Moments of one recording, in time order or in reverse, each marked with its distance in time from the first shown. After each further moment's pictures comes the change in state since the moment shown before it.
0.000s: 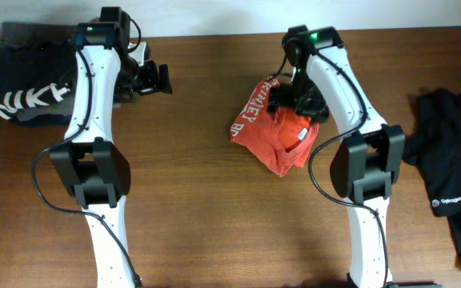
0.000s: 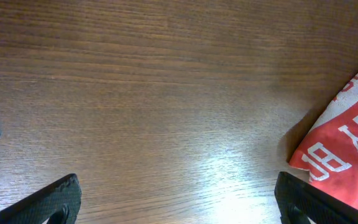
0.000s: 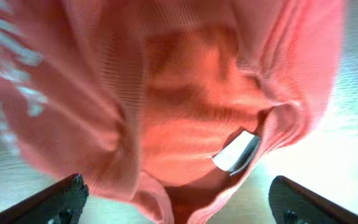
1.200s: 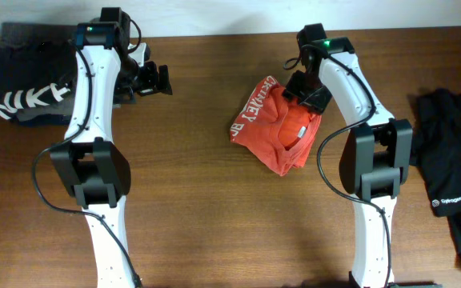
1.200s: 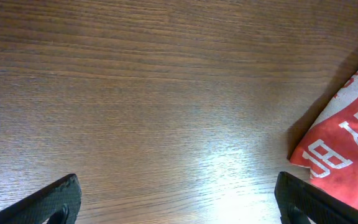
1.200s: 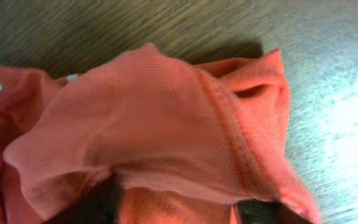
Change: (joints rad) left arm 0.000 0.000 0.000 -0.011 0.000 0.000; right arm -0.076 0.000 -0.162 0.378 0.074 0.285
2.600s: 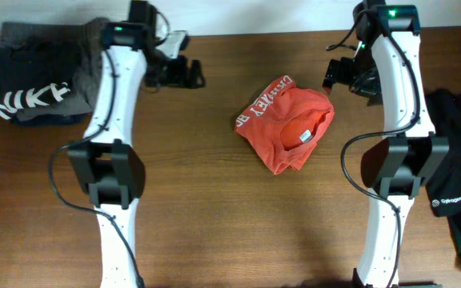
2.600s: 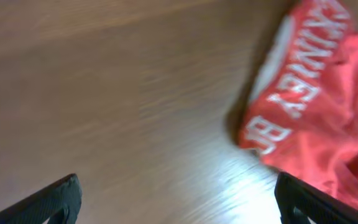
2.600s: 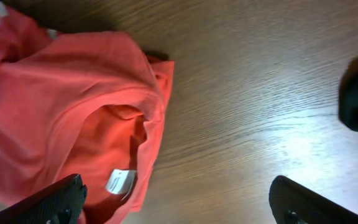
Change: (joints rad) left arm -0.117 0.000 0.000 0.168 0.183 0.217; right arm -0.182 0.001 0.390 -0.496 0.019 -0.354
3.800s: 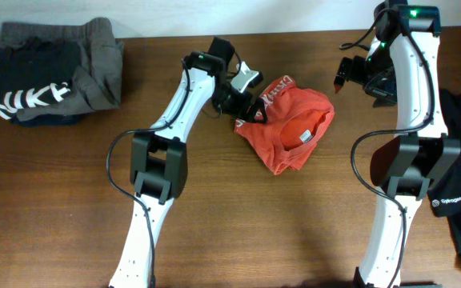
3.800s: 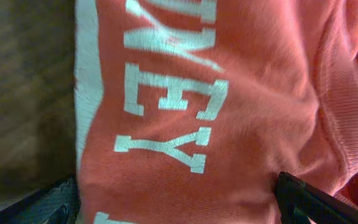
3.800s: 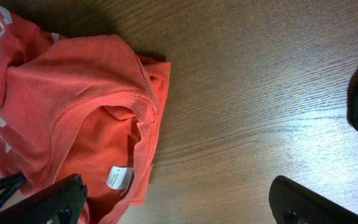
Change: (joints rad) left arm -0.250 0.248 0.008 0.101 0.240 0.107; right arm -0.070 0.000 0.000 -0.002 -0.093 -0.050
